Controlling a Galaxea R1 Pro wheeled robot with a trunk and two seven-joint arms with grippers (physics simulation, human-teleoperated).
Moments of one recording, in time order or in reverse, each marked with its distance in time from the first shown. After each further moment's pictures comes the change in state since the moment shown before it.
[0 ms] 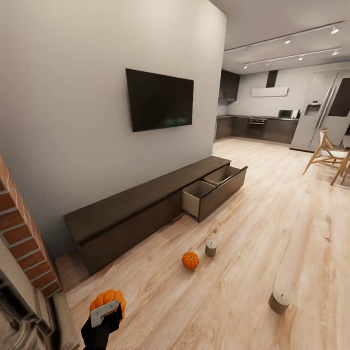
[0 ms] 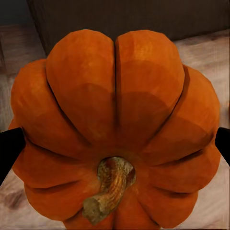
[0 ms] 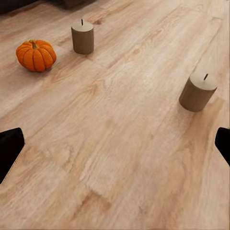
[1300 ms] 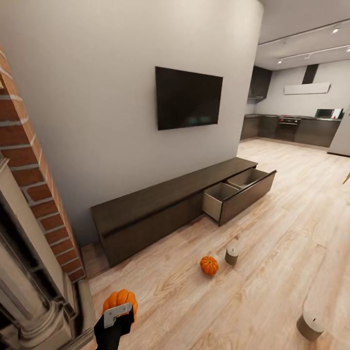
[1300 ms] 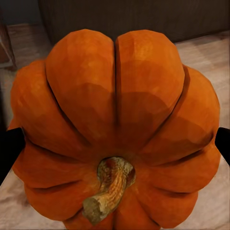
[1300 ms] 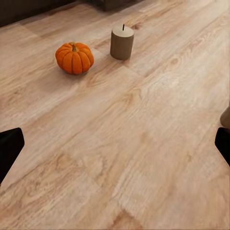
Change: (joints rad) left arm 0.000 0.001 -0.130 0.005 -0.004 -0.008 0.004; right arm 0.000 0.000 0.000 0.000 0.000 0.002 0.000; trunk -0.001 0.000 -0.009
